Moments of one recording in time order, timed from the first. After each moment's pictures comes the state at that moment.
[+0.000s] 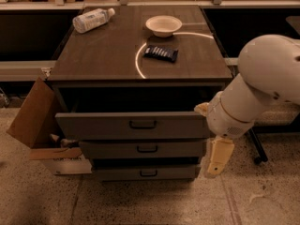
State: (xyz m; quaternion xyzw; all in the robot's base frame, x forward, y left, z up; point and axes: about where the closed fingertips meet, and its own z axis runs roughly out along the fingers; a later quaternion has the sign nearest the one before) arm 0.430 -0.142 0.787 -0.69 0.71 0.07 0.14
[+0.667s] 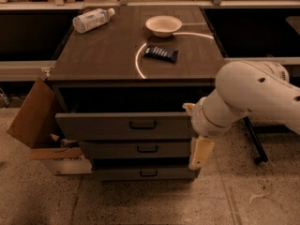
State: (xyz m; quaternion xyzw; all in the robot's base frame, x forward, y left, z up) arm 0.478 -0.120 0.739 -0.70 0.69 0.03 0.18
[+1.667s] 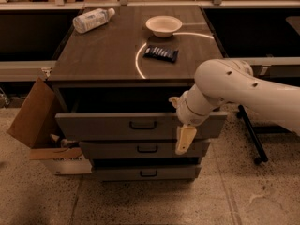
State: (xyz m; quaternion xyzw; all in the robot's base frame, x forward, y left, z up) arm 0.547 -0.090 0.700 -0.72 0.66 0.04 0.20
